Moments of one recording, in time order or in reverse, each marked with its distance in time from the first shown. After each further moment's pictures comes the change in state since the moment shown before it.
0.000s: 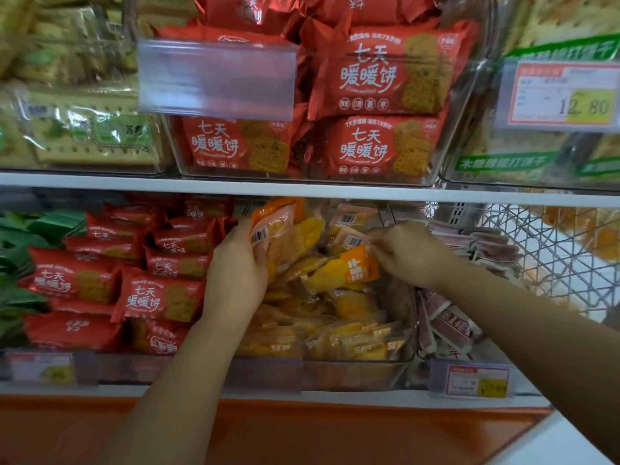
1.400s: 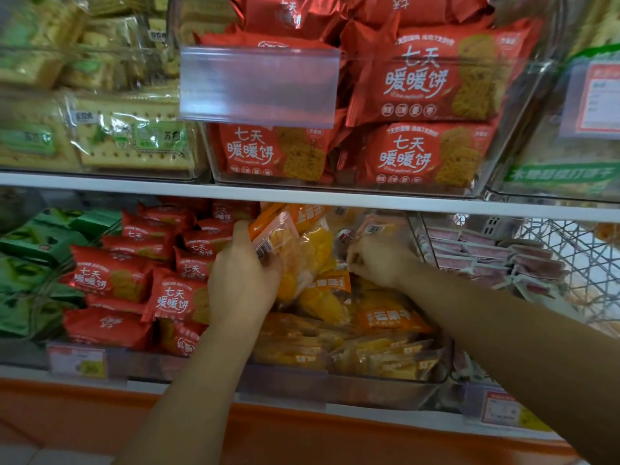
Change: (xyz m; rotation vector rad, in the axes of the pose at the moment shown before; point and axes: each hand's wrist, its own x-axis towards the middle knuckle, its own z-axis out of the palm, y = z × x) left_hand -0.001 -0.006 -0.017 0.038 0.098 -0.131; right_hand 0.069 -0.020 0.052 0.065 -0.153 0.068
